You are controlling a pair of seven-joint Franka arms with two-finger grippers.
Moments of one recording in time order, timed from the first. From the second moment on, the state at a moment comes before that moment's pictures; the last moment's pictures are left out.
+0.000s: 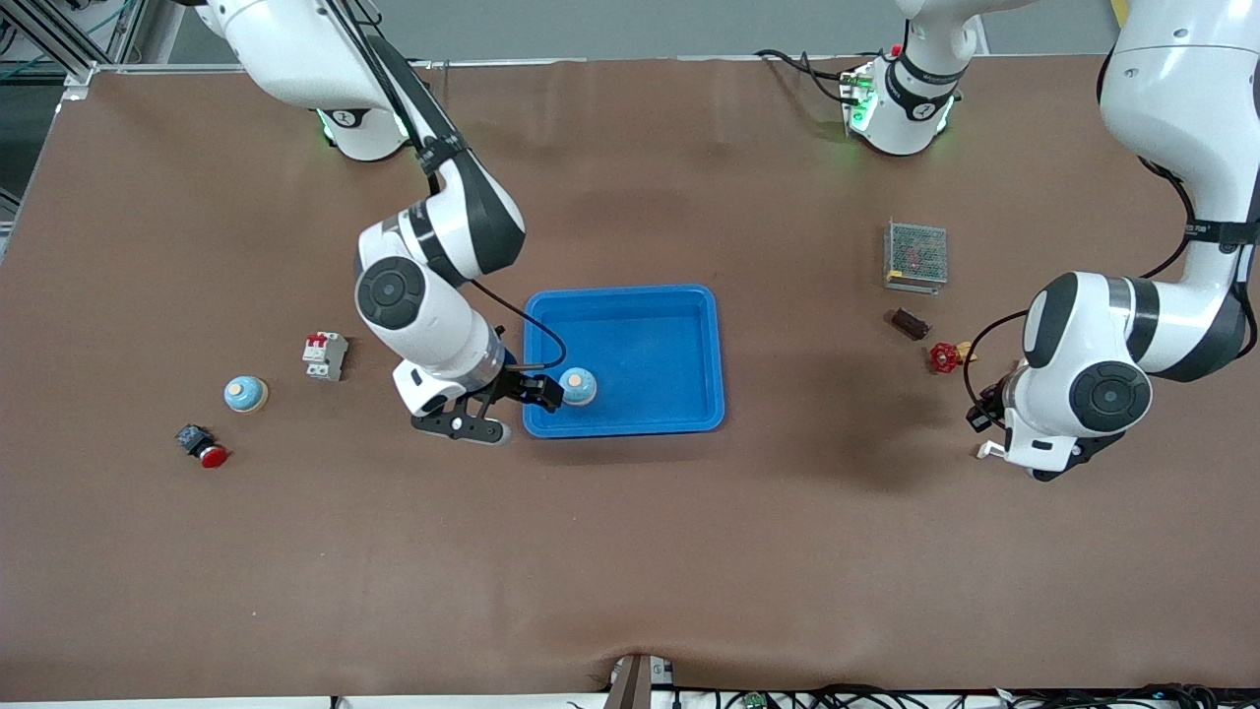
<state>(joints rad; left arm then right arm) 0.18 0.54 -0.27 -1.70 0.37 1.93 -0.81 0.55 0.55 -0.05 -1.61 0.21 2.25 0.58</state>
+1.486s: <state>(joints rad) 0.29 0.58 -0.28 -1.94 0.37 2.33 -0.81 0.66 0.65 -0.05 -1.69 0.20 2.41 0.58</state>
